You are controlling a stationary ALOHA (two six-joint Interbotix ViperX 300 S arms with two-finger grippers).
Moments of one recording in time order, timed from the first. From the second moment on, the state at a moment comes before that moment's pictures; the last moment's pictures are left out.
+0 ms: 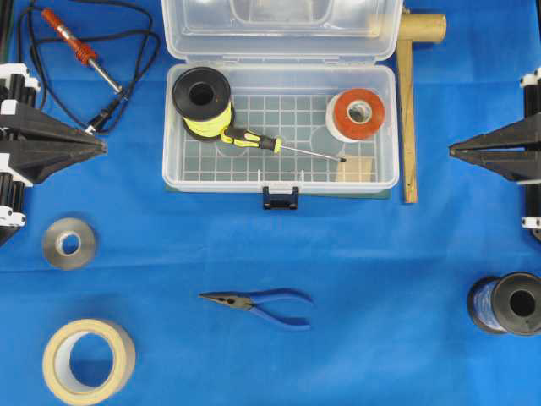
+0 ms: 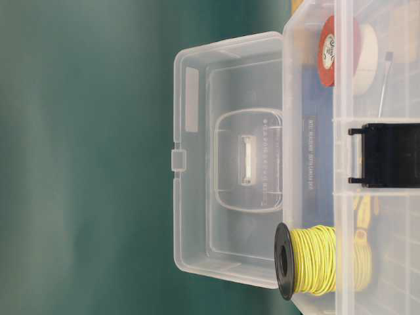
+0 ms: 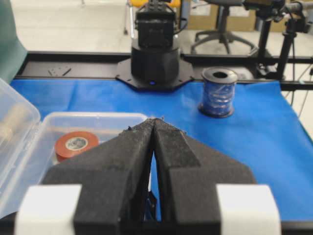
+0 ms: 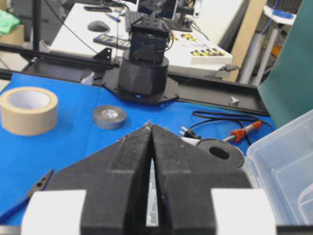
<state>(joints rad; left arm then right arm) 0.00 -0.97 1.19 0.00 -0.29 0.00 0.00 -0.97 1.19 0.00 -0.29 0.00</state>
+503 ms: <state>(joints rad) 0.00 -0.96 1.19 -0.03 -0.29 -0.01 -0.17 -0.48 0.76 0.07 0.09 0.05</state>
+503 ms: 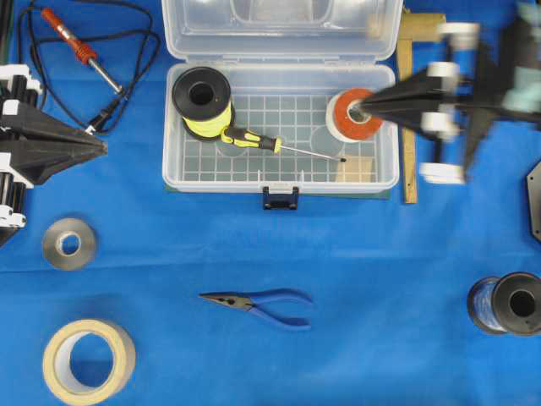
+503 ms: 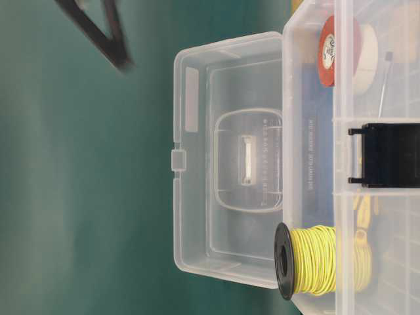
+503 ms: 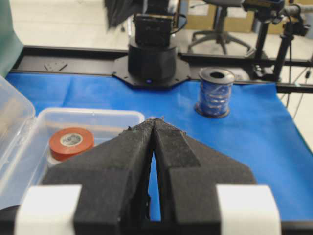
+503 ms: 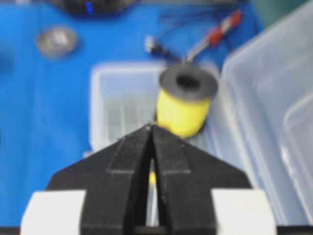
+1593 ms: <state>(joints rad) 0.00 -0.96 1.20 -0.03 -0.30 -0.01 -0.22 0.38 0.23 0.06 0.46 0.14</state>
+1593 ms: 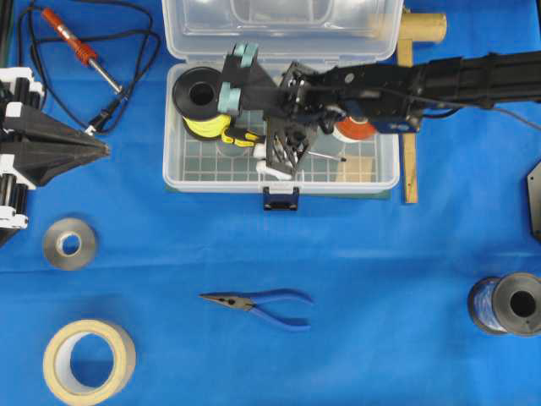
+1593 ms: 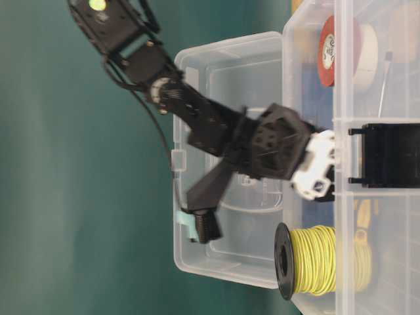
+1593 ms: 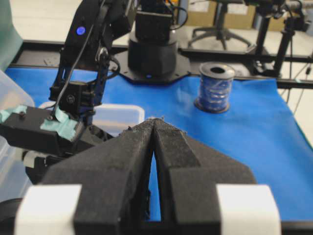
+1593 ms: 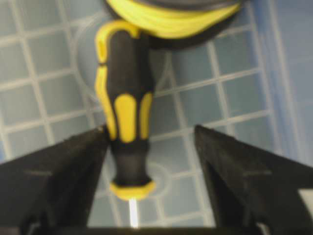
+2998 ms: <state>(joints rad) 0.02 -0.96 1.20 -0.03 -0.30 -0.01 0.17 0.21 0.24 0.00 0.50 0.45</state>
